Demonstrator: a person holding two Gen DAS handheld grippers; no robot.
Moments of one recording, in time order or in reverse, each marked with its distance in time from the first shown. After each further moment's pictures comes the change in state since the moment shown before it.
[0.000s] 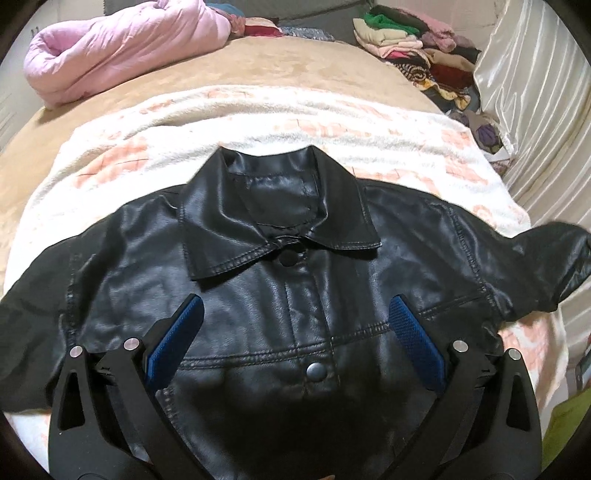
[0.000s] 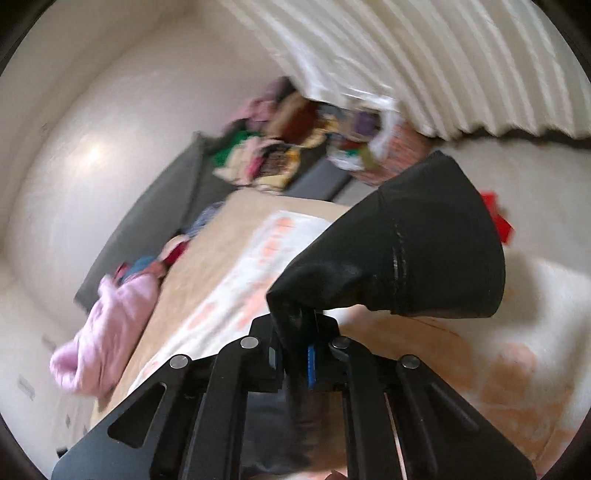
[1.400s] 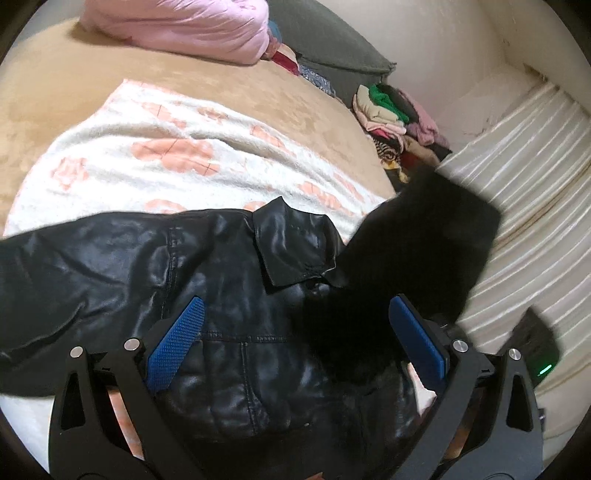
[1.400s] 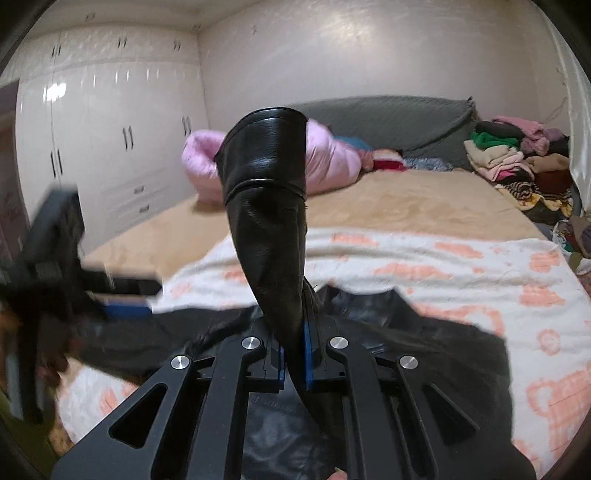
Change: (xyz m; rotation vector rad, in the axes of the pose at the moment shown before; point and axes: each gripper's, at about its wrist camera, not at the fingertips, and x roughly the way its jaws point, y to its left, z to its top) left arm -0.101 0.175 -0.014 -0.339 -0.109 -0.397; right arm -0.012 0.343 -0.271 -0.813 0.262 0.471
